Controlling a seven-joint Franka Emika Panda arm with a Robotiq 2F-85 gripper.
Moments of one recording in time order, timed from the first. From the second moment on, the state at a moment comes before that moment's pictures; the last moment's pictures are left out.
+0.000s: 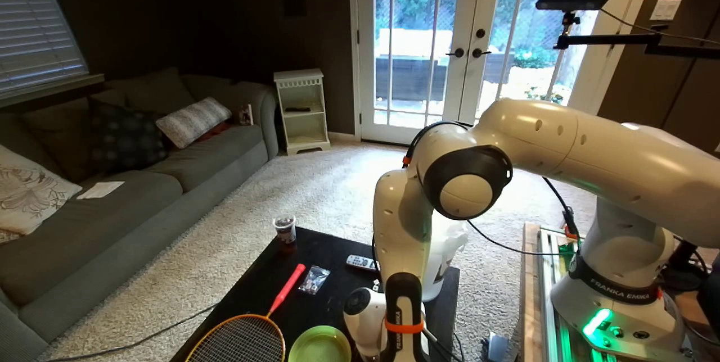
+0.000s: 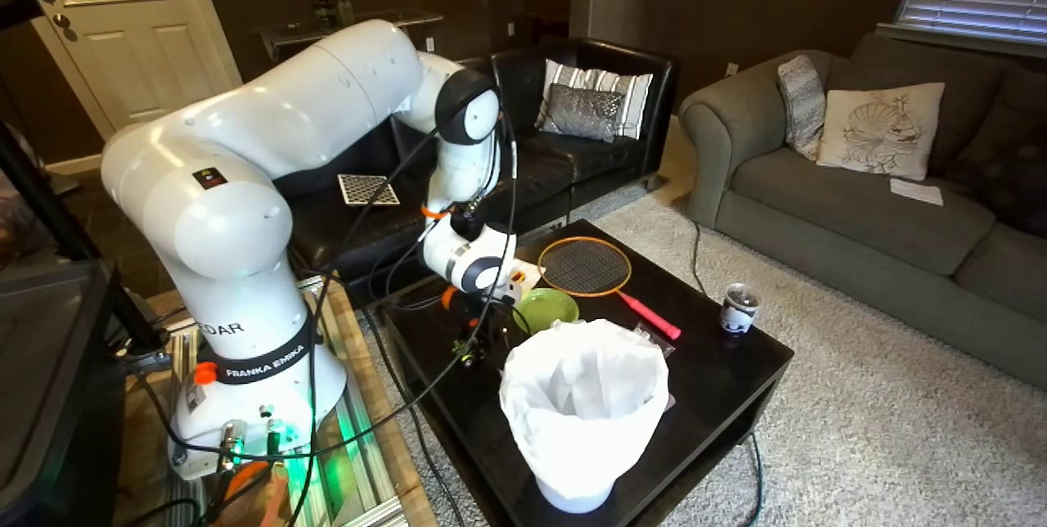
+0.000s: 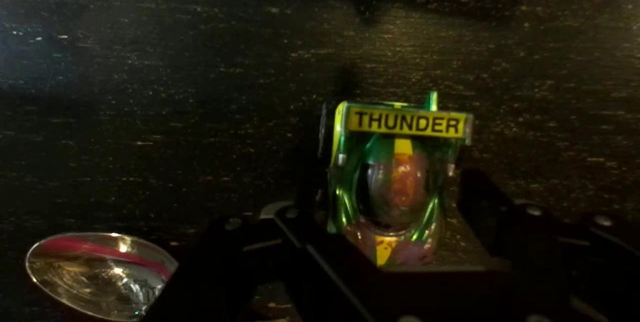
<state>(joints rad) 0.34 1.26 0.07 -1.92 0.02 2.90 0.21</state>
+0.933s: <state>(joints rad) 0.21 1.26 0.18 -1.91 0.14 2.97 0.24</state>
